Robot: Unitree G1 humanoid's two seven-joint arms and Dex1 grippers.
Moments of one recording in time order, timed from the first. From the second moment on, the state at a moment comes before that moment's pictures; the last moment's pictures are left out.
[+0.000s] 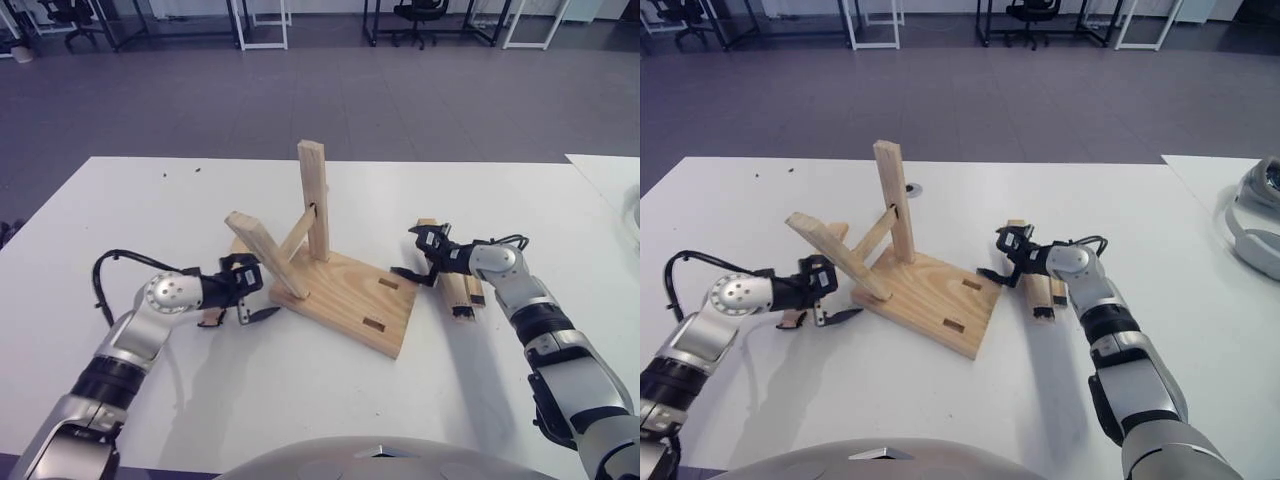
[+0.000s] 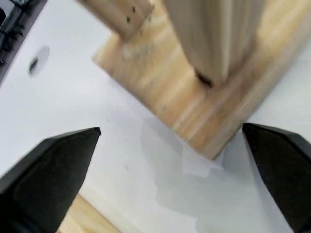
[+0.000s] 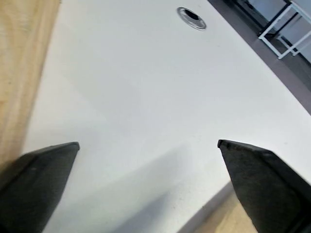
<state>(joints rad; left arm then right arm) -0.24 0.65 -0.26 0.16 0.09 -0.03 -0.88 -0.53 -0.49 0.22 0.72 -0.07 -0.19 0.89</state>
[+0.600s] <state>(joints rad) -0.08 0.47 -0.11 0.05 0.01 0.13 -0.62 -0.04 -0.31 -0.31 -0.03 0.23 0.55 0.33</state>
